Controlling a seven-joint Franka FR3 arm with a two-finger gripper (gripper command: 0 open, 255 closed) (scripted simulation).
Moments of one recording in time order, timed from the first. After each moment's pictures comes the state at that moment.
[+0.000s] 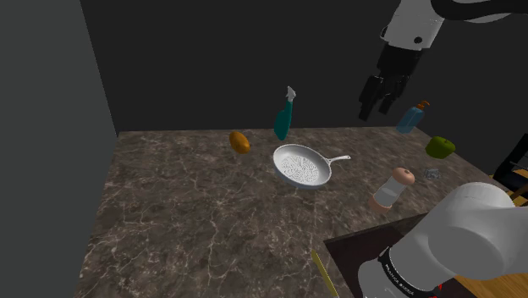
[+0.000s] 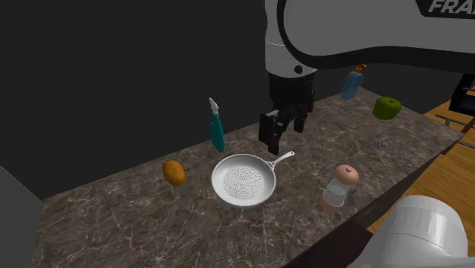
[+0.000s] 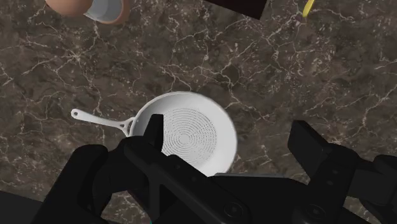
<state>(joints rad) 0.01 -0.79 -0.03 -2.39 -0.07 1.51 0.04</state>
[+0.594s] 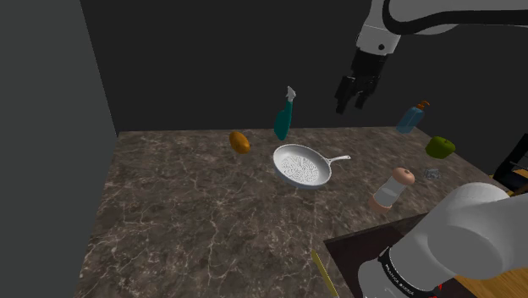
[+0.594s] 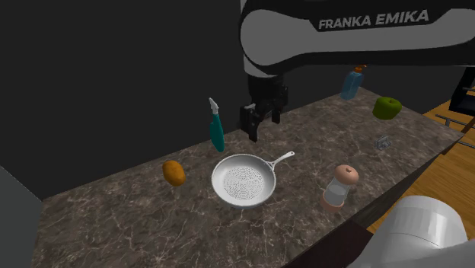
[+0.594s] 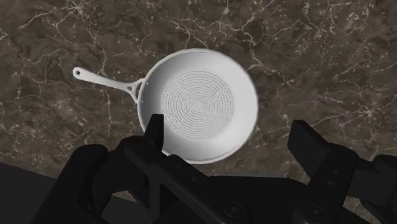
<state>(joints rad) -0.01 -0.57 -0.09 -2.34 -0.11 1.71 -0.01</state>
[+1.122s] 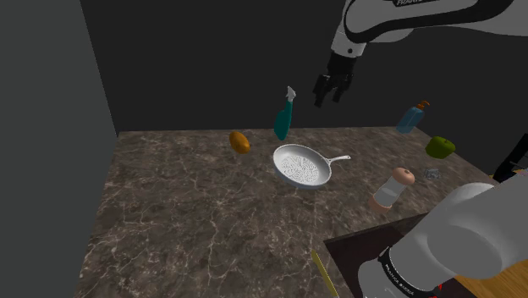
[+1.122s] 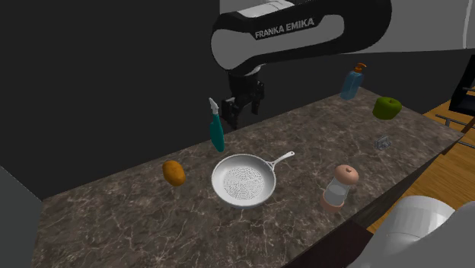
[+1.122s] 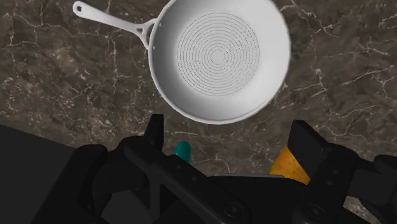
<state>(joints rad) -0.01 -0.29 -0.13 -2.19 -0.11 1.90 -0.07</state>
